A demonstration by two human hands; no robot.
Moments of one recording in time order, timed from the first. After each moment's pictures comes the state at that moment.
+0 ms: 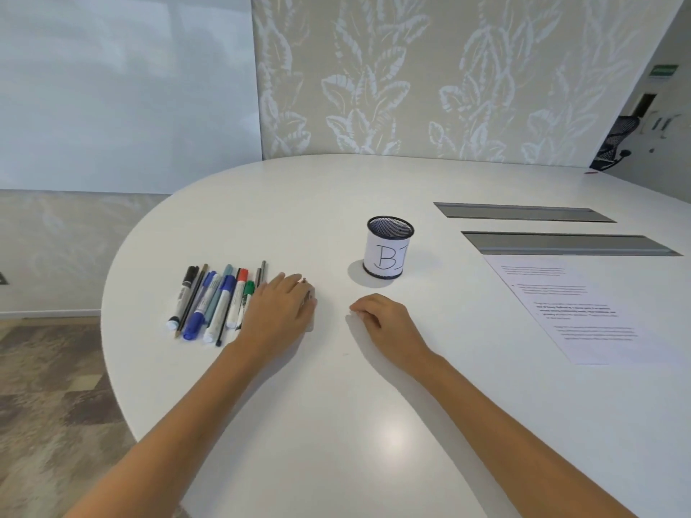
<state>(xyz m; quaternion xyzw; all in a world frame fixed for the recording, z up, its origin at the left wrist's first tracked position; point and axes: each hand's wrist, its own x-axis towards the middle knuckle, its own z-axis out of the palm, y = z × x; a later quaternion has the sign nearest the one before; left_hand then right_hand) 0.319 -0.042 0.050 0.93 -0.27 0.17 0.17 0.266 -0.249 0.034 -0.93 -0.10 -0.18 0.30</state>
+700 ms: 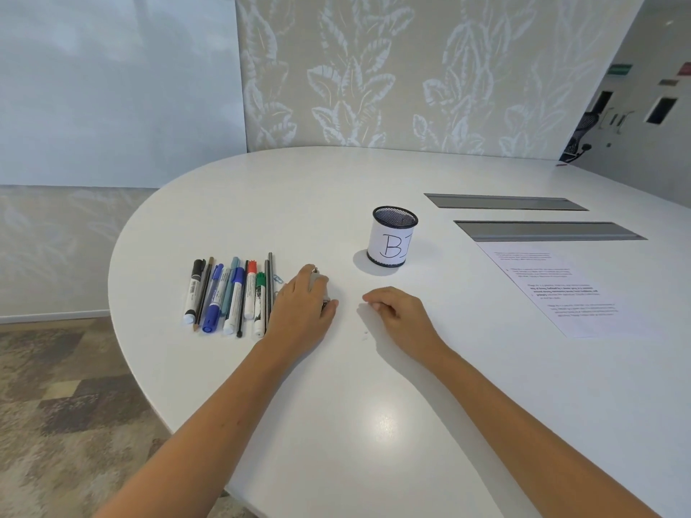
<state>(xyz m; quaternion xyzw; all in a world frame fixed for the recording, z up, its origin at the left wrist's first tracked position) 0.312 -0.044 0.029 0.92 -0.26 0.15 0.23 0.242 -0.222 0.044 -0.91 -0.01 -0.18 0.36</state>
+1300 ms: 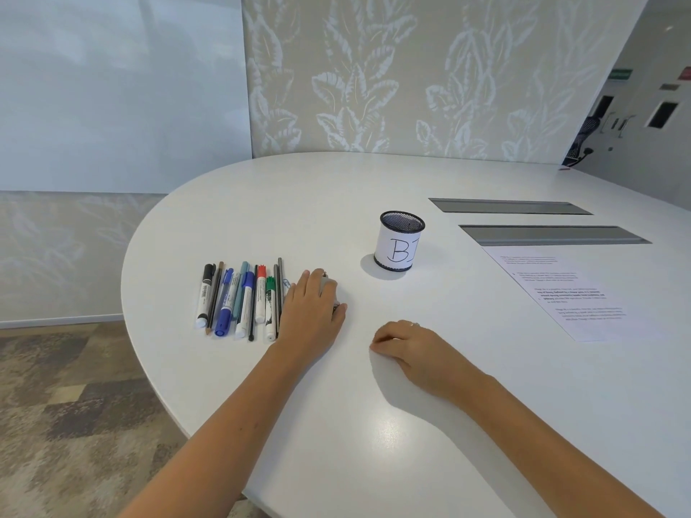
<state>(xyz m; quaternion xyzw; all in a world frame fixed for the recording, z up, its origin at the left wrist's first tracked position) 0.314 -0.045 0.024 0.93 -0.26 0.17 0.19 0.199 -0.226 0.044 -0.97 -0.20 -0.10 0.10</state>
